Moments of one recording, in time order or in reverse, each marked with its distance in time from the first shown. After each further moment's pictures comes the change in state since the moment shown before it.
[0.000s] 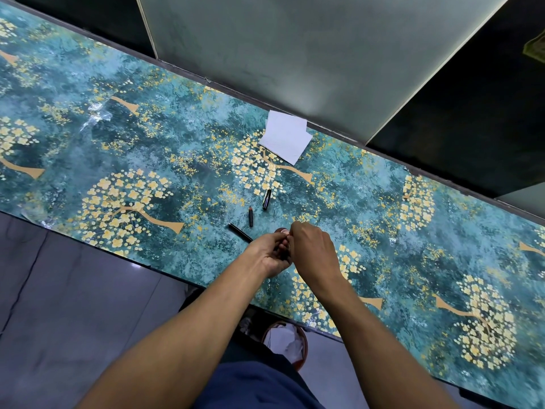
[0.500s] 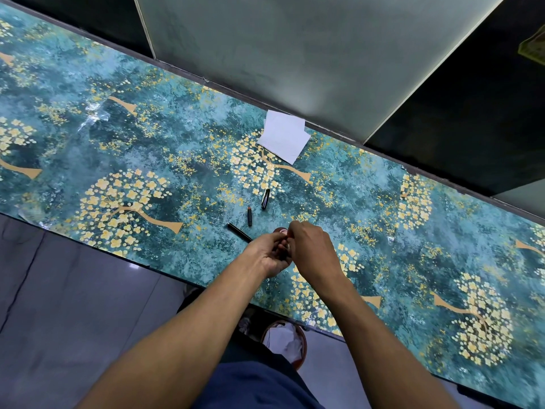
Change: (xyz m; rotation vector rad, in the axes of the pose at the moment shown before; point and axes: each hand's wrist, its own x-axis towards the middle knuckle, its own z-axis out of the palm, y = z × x) left_hand 0.000 -0.002 -0.002 0.020 -0.011 -0.007; right_hand -0.001 0.003 -0.004 0.069 -0.044 -0.024
